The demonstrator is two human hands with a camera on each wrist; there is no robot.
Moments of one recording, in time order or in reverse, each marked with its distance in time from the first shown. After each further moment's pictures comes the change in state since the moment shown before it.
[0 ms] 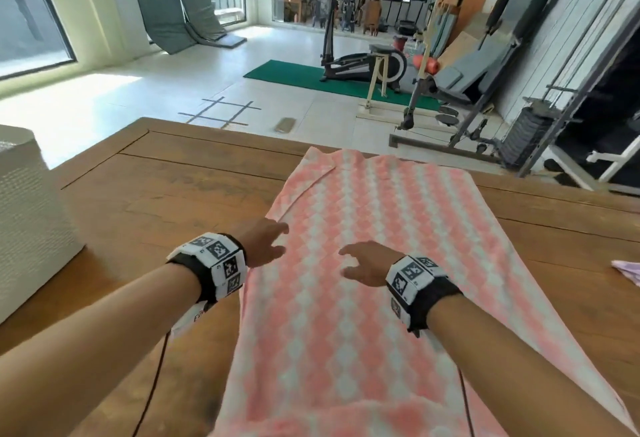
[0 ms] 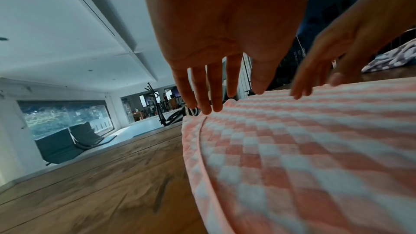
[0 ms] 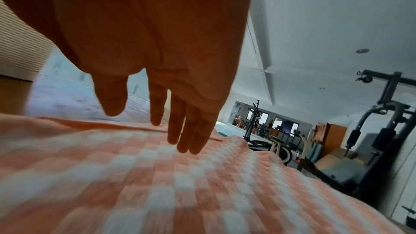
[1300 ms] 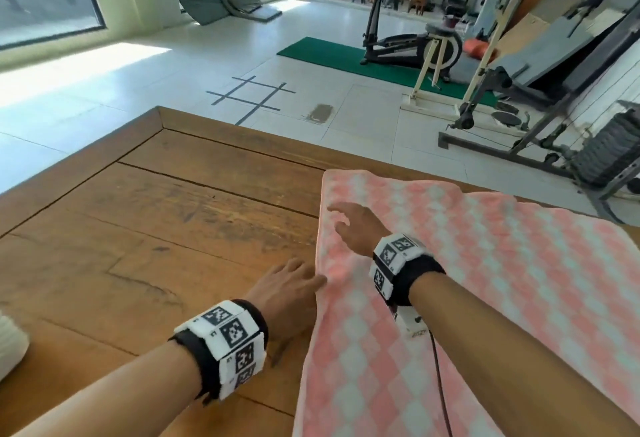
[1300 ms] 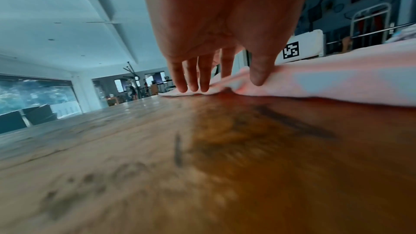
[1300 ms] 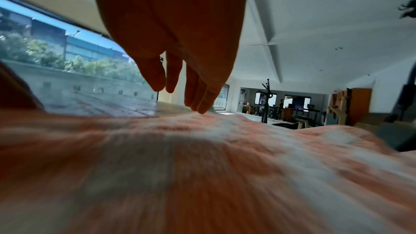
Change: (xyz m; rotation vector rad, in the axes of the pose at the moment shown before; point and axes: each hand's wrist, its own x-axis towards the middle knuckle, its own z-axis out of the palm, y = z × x) left_hand 0.143 -0.149 0.038 0.082 0.045 0.117; right_hand 0.336 -0.066 -0.073 0.345 0.306 -0.146
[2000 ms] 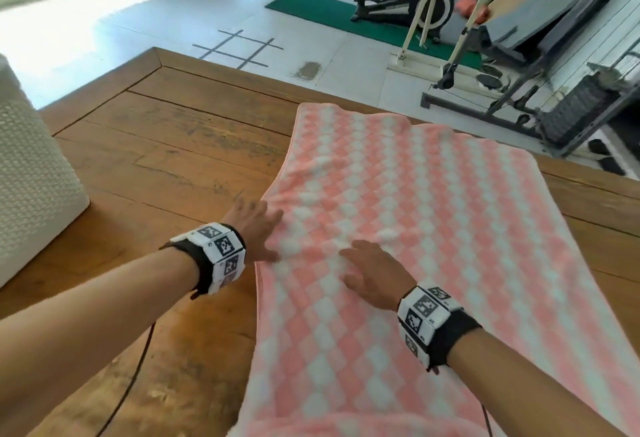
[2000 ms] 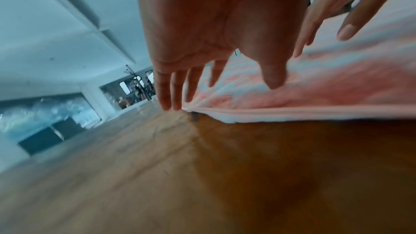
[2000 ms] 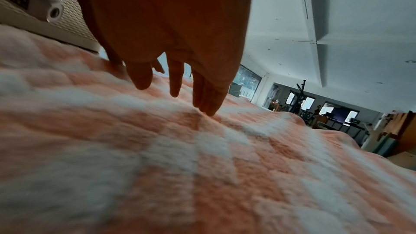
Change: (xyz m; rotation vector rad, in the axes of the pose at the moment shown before) left_hand -0.109 0.075 0.003 0.188 -0.230 -0.264; right_hand -0.305 0.012 0.026 -0.334 -0.306 0.048
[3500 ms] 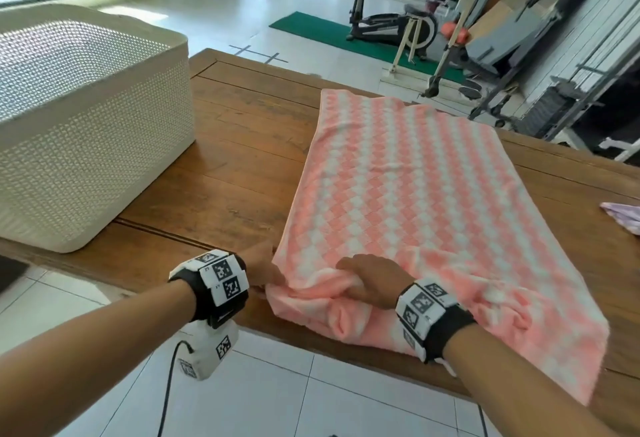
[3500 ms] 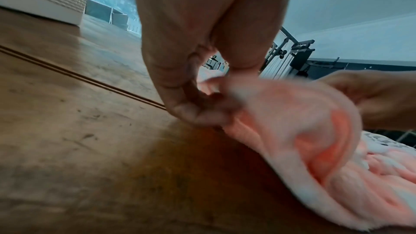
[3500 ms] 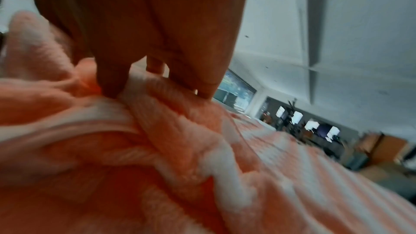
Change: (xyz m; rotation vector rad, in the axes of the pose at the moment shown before) left_hand -0.310 0.029 0.109 -1.097 -0.241 -0.149; right_hand -0.222 -0.159 0.116 -0.094 -0.010 -0.111
